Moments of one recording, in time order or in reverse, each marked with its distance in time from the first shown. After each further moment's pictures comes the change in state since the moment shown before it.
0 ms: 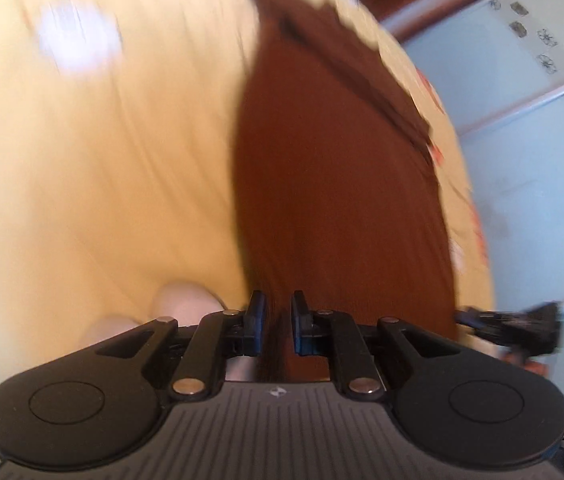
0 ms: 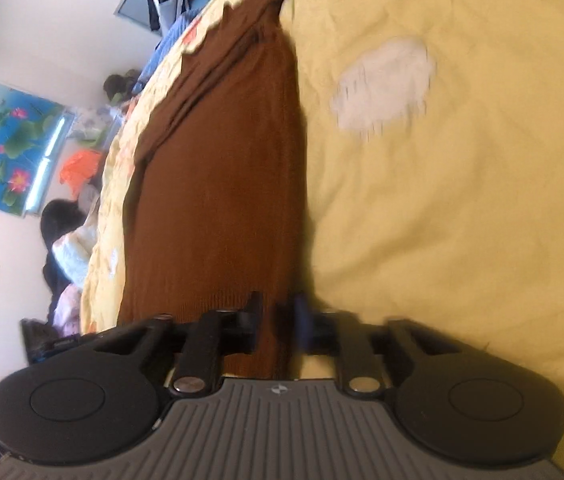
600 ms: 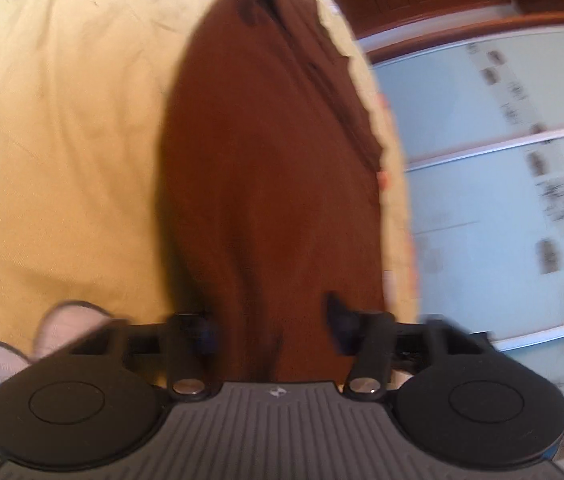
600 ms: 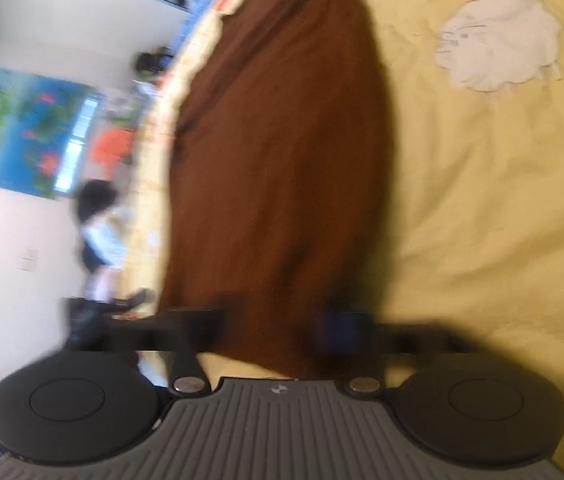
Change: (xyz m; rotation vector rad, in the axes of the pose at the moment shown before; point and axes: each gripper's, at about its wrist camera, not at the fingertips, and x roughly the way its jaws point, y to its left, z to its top) left arm 0.060 0.011 -0.013 -0.185 0.062 -0.245; right arm 0.058 0.015 -0.011 0.022 0.182 0.088
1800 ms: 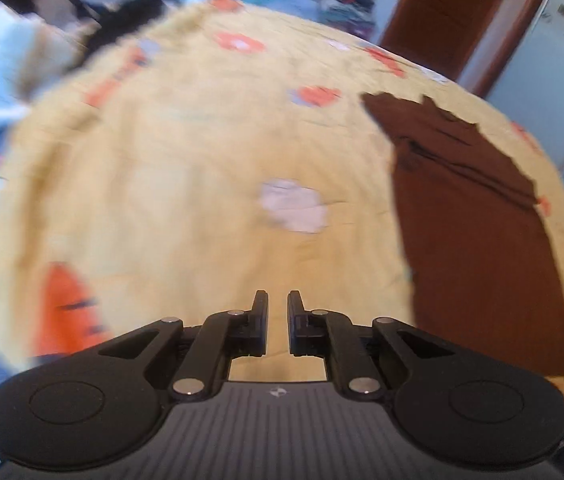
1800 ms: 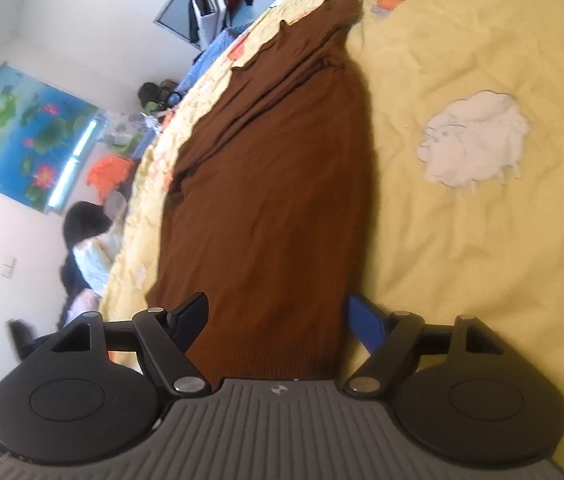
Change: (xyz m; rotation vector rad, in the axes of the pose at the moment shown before) left arm -0.201 -0.015 -0.010 0.322 -0.299 0.664; right arm -0.044 0.008 -0.002 -0.090 -0.148 -0.012
